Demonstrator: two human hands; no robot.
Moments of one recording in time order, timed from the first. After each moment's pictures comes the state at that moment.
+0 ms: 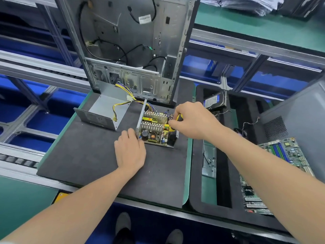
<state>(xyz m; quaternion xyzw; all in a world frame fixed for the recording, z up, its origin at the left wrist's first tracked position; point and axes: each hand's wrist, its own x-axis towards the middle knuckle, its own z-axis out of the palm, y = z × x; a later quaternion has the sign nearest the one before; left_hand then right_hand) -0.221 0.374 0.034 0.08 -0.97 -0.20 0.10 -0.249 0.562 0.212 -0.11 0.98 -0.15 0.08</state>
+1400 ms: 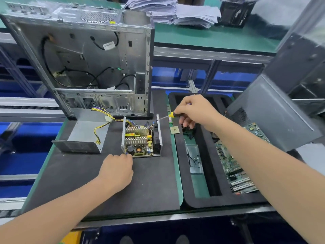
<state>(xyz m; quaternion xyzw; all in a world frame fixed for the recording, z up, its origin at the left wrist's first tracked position) -0.220 0.343 0.084 -0.27 -0.95 0.12 -0.06 -0.252 0.628 0.232 0.12 0.87 -0.48 0.05</state>
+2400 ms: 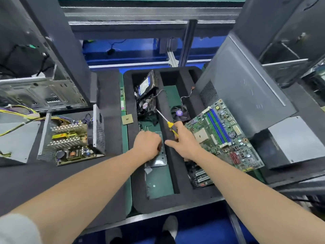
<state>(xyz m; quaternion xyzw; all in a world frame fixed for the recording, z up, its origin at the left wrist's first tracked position) -0.255 0.632 0.028 -0.40 -0.90 0.08 -0.14 -0.177 0.787 0.039 0.14 0.90 -0.39 0.08</state>
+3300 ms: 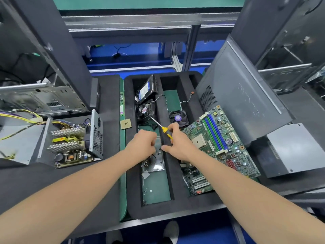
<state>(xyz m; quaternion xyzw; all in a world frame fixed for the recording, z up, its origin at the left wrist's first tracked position) -0.259 0.626 0.050 -0.28 -0.92 -0.16 -0.20 -0.189 0.796 0.041 0.11 0.91 -0.39 0.12</state>
